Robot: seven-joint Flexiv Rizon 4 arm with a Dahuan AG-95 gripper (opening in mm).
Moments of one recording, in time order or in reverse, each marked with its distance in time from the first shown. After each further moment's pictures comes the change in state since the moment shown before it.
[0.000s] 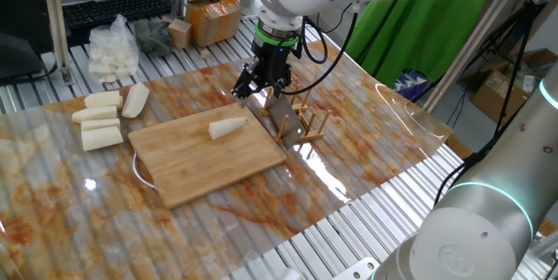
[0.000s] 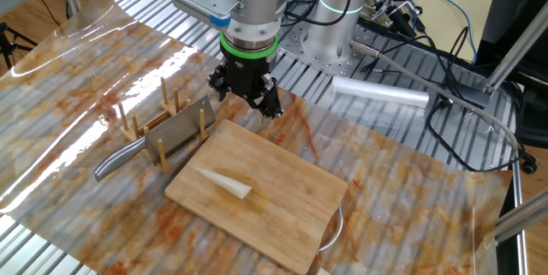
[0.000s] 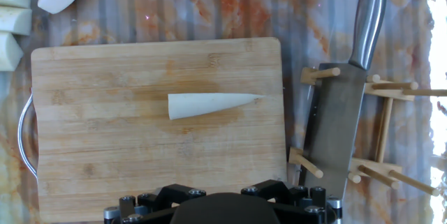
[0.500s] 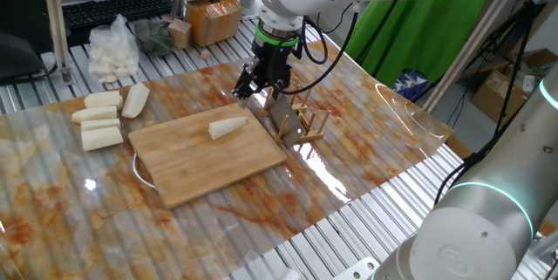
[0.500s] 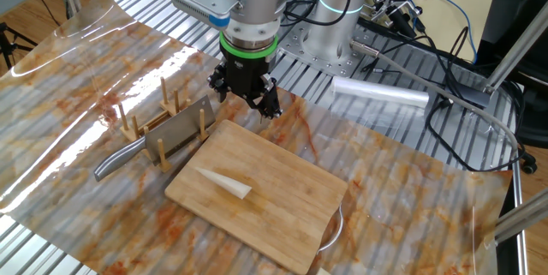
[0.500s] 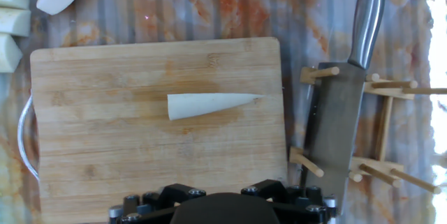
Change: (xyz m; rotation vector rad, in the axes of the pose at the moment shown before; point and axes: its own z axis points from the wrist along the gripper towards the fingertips) arm 0.000 0.000 0.000 -0.043 0.001 0.060
